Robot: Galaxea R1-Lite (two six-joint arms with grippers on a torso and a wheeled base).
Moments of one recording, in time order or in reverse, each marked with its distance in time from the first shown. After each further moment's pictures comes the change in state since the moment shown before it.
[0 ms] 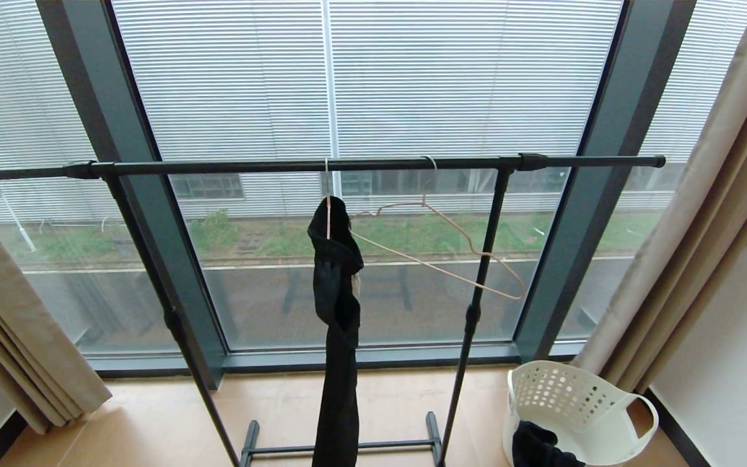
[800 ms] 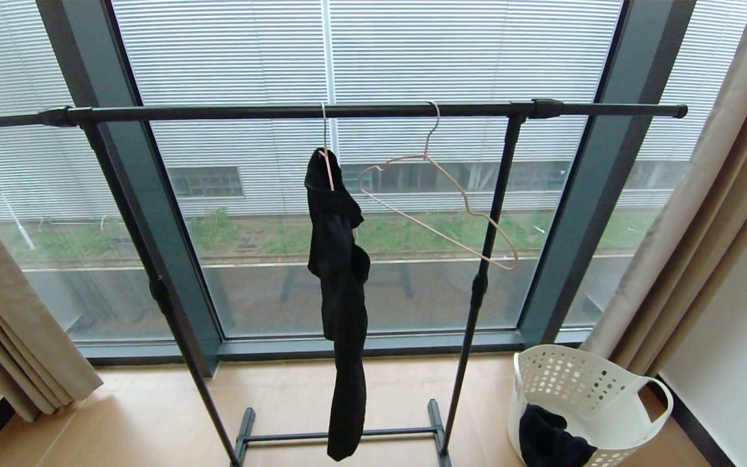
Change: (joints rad) left arm 0.000 0.000 0.000 0.001 0.000 -0.002; right arm -0.001 0.001 0.000 0.000 0.000 0.001
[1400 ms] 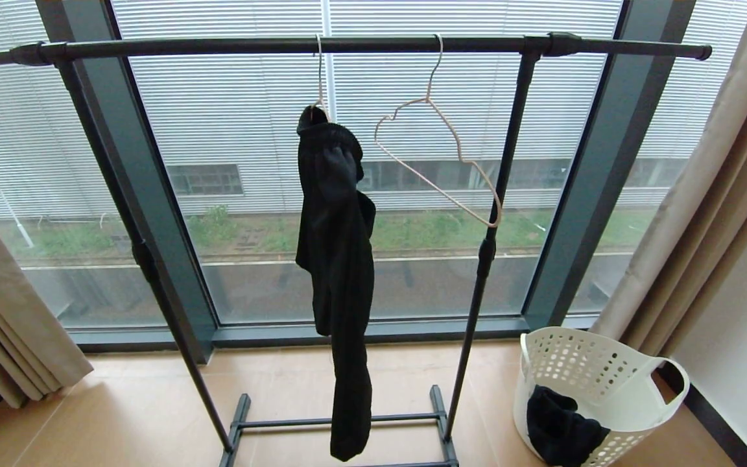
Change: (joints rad) left arm 0.000 0.000 0.000 0.000 0.000 0.001; right arm 0.000 0.000 0.001 -0.002 0.000 0.001
